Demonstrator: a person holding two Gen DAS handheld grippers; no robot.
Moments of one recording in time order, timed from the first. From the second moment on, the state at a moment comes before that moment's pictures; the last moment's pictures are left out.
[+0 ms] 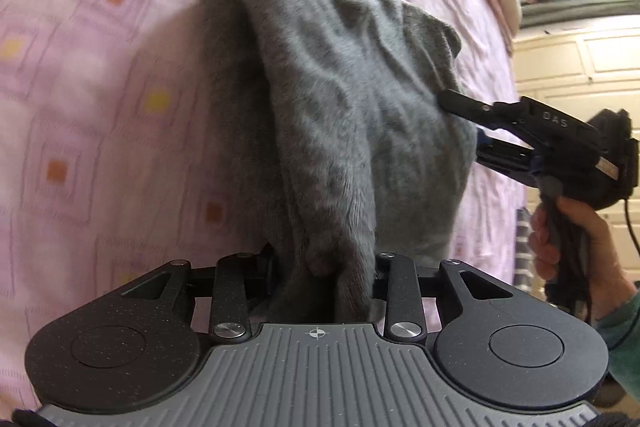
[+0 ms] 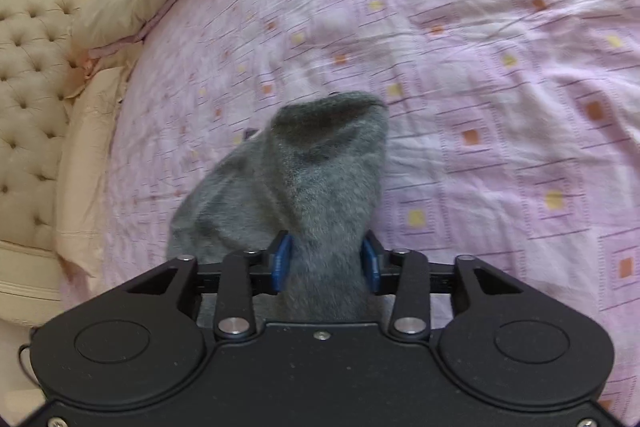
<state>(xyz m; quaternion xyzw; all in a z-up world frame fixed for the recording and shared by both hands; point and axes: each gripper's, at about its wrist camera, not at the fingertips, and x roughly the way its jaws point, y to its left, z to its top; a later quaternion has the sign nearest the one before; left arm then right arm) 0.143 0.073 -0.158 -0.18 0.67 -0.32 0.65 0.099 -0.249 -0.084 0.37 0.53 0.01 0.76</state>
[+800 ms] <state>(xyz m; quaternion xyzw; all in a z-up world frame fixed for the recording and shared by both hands) 0.088 0.095 -0.066 -0.02 0.52 -0.21 0.83 0.080 -0.235 -0.032 0.19 0.48 -0.03 0.86</state>
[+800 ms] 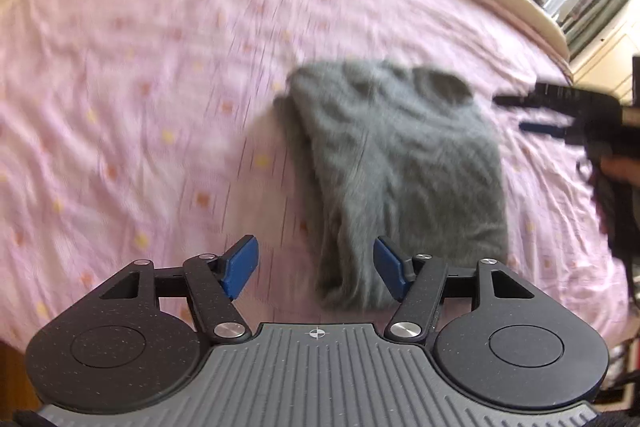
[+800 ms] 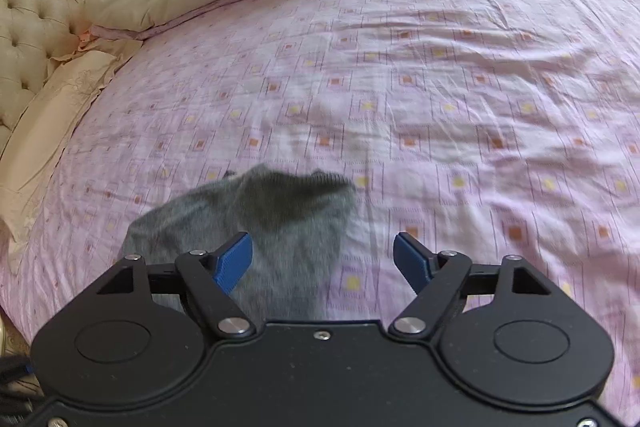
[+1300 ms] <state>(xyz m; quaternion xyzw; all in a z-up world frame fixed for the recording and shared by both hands) 0.163 0.017 -0.072 0.07 0.47 -0.20 0.86 0.050 -0.202 -0.041 0.19 0.51 -0.04 0.84</state>
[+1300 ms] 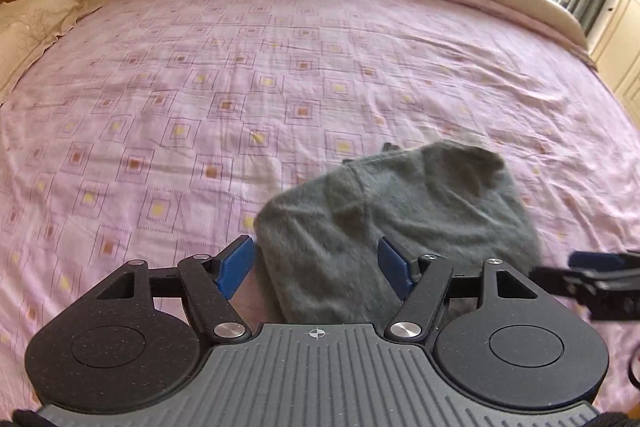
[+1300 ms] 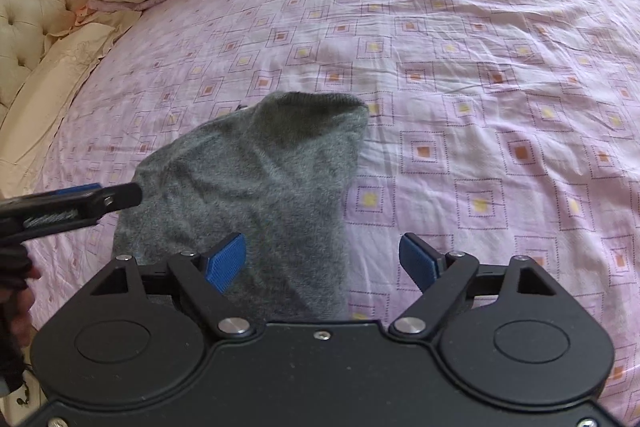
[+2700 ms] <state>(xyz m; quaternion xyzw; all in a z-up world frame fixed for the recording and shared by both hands) 0.211 0.077 -0.106 0.07 0.55 -0.21 0.81 0.134 -0.216 -0.034 0.16 0.49 -0.24 0.82</state>
